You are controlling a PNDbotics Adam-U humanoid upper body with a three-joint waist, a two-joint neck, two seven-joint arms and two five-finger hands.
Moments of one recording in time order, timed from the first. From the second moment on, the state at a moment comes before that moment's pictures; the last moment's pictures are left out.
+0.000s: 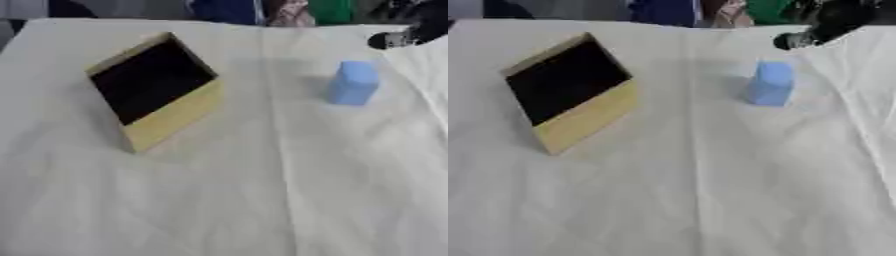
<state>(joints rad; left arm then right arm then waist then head) -0.27 0.63 0.16 -1.98 0.06 -0.15 0.39 -1.05 -0.86 0.32 -1.30 0.55 -0.05 0.91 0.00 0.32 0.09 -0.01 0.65</state>
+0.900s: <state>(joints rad) -0.27 0.63 0.16 -1.98 0.06 -0.16 0.38 -1.08 -0.81 0.35 -1.19 0.69 -0.15 0.91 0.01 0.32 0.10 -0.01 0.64</state>
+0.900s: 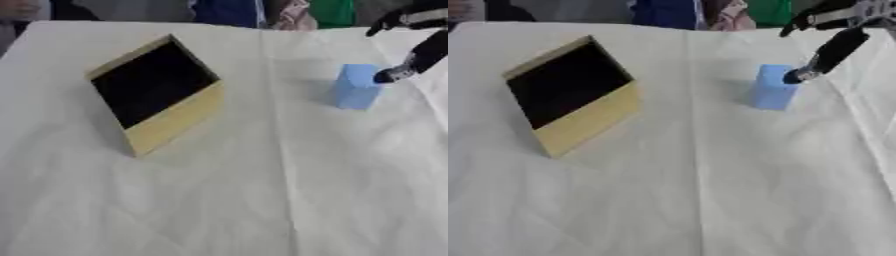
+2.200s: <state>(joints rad) -0.27 0.63 0.16 -1.98 0.06 -0.16 0.38 -1.10 -0.76 0.36 -1.08 0.74 -0.13 0.91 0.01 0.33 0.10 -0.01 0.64</state>
